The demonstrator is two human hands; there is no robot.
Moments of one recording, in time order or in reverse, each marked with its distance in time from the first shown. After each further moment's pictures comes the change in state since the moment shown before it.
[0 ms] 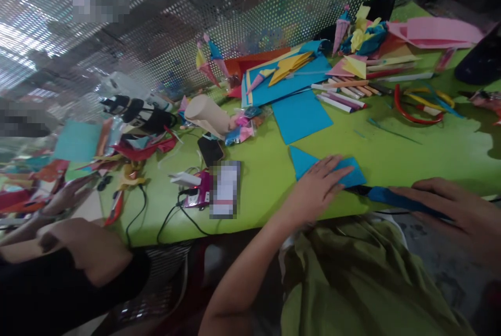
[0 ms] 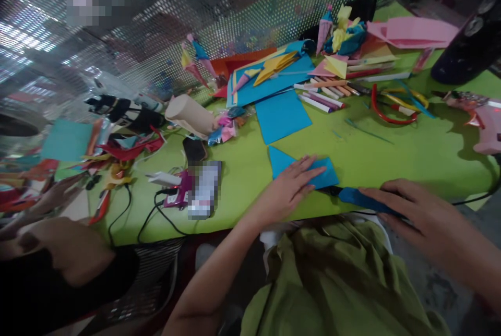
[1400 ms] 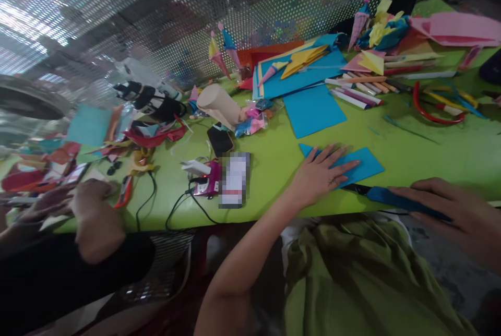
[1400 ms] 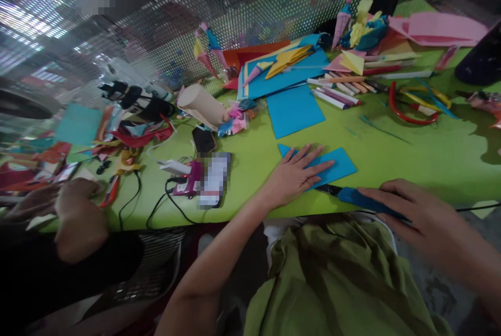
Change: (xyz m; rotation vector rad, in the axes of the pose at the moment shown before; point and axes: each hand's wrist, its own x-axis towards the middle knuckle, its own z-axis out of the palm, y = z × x) left_hand 0.002 -0.027 0.003 0.285 0.000 0.012; right_hand 0.020 -0.017 0.003 0.043 -0.031 -0.051
